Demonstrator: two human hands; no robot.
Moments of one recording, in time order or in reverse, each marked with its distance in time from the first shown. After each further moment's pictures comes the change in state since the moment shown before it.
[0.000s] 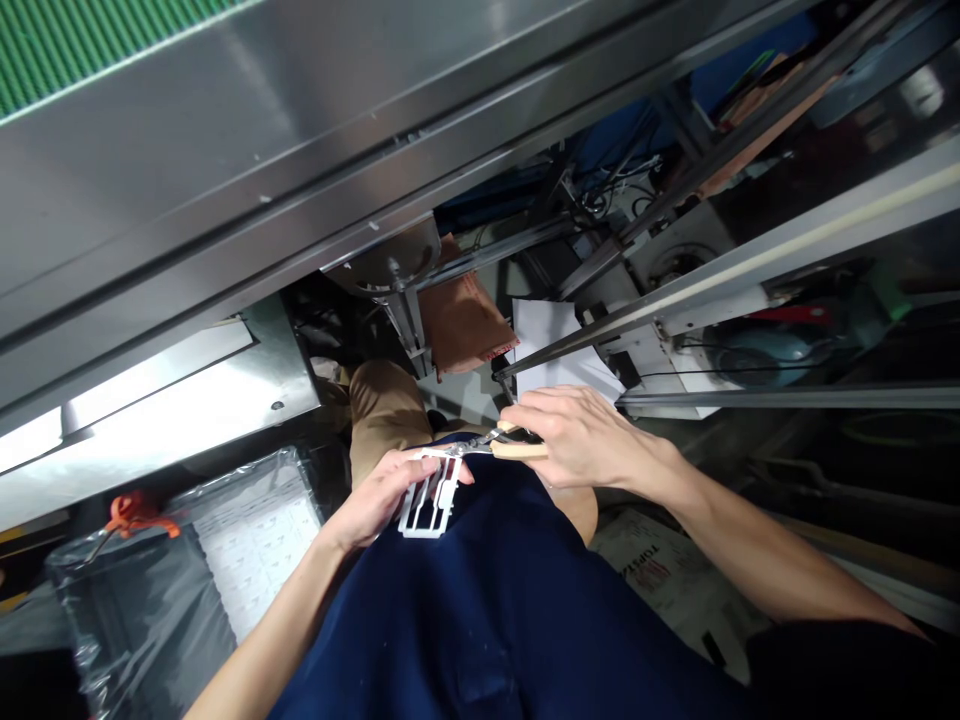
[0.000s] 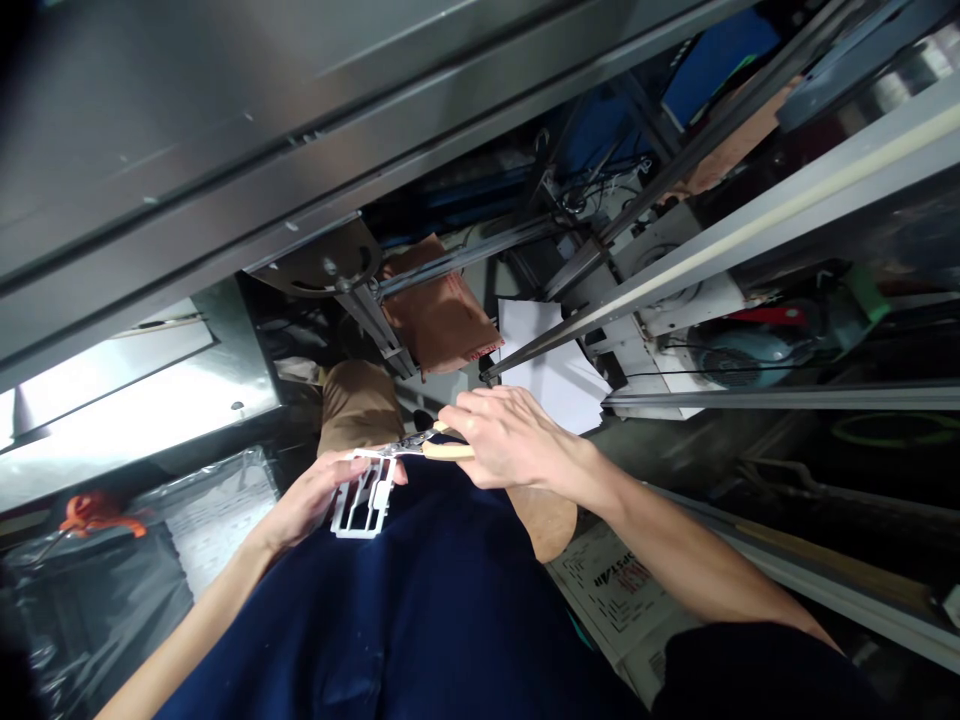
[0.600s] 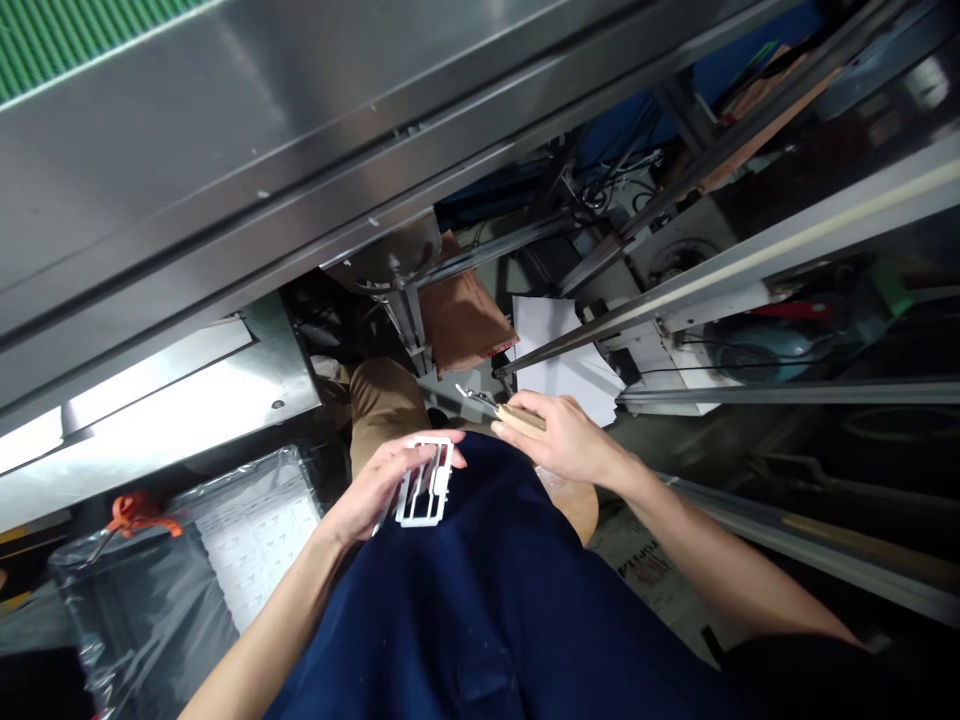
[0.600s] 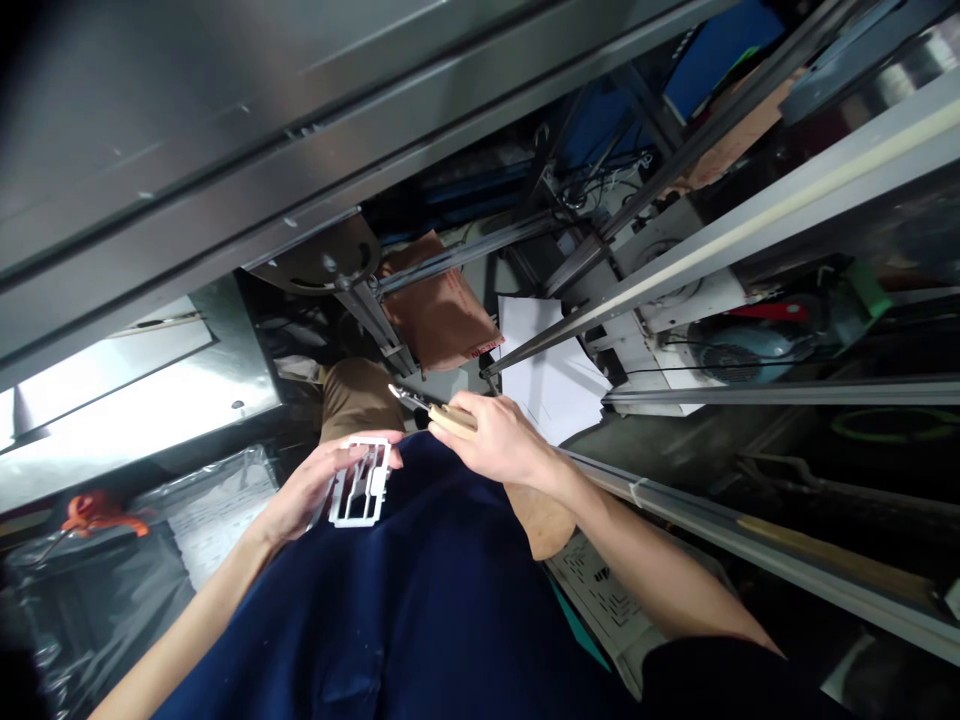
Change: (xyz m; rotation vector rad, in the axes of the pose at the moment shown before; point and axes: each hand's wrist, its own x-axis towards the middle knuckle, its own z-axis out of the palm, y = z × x) left_hand 0.005 0.000 -0.004 -0.112 0.122 -0.019; right_hand 0.004 -0.011 0.021 0.588 0.061 0.417
